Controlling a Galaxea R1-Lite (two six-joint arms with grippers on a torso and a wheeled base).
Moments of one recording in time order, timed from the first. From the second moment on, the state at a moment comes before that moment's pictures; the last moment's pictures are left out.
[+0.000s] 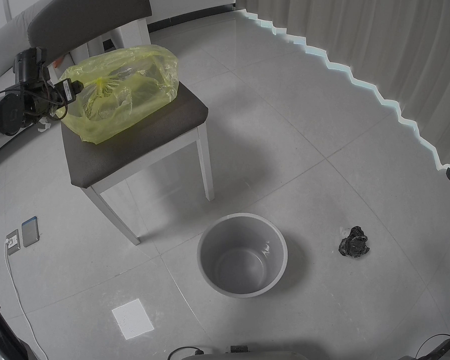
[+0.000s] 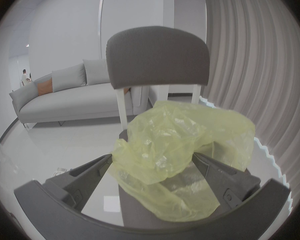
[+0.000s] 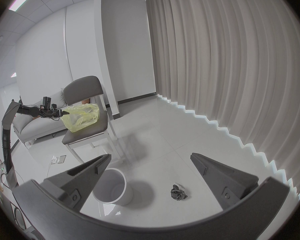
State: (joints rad) left arm 0.06 1.88 -1.68 -0.04 0.18 -0.20; right arm 0.01 0.85 -0.65 -0.14 0.14 0.03
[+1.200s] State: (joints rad) left arm 0.12 1.88 -1.68 0.12 0.15 -0.22; right arm 0.03 0.84 -0.62 -0.14 0.15 0.03
